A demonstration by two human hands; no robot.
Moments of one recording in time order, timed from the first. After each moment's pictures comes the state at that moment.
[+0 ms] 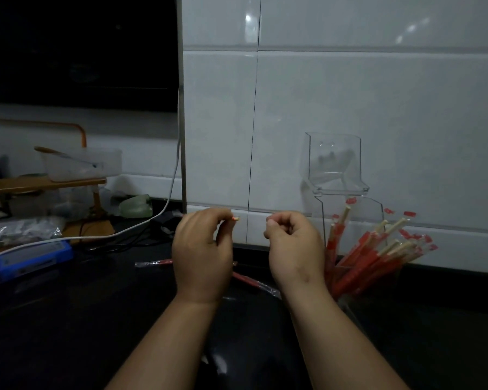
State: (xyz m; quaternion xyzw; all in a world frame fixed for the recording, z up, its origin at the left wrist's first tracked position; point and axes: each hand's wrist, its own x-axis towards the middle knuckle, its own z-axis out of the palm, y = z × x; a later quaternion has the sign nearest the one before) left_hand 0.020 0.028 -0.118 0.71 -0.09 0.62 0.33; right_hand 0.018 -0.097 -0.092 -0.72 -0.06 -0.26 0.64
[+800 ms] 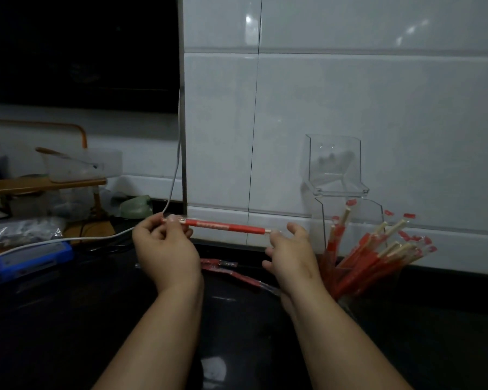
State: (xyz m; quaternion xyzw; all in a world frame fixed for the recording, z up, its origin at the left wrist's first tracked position) left_hand 0.023 0.042 -0.106 0.44 0.17 0.50 0.73; right_hand 0.030 -0.093 -0.102 -0.71 0.04 -0.08 0.70
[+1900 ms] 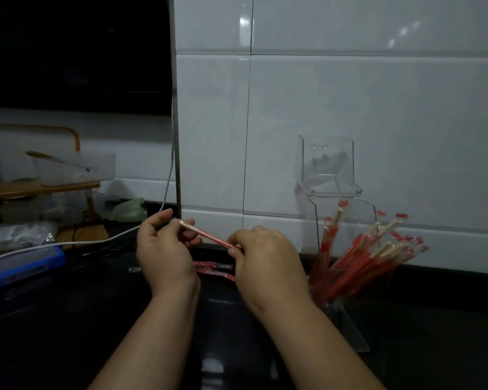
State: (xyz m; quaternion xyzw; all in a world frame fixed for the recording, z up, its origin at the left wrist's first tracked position) left_hand 0.023 0.039 -0.102 0.40 0.09 0.43 0.80; right_hand -0.002 -0.086 -0.092 -0.88 -0.23 -0.35 0.23
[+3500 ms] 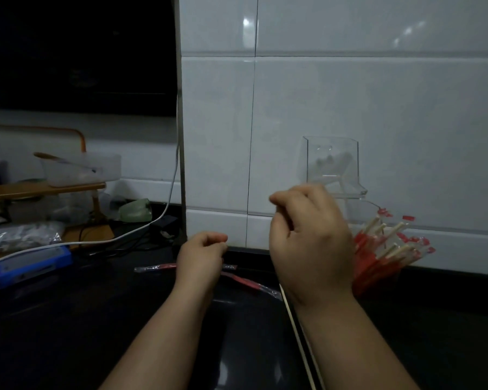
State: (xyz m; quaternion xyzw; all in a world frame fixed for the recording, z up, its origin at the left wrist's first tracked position) left_hand 0.040 0.035 -0.125 0.68 0.10 0.22 0.69; right_hand -0.008 -0.112 -0.065 -0.70 -0.22 -0.61 0.30
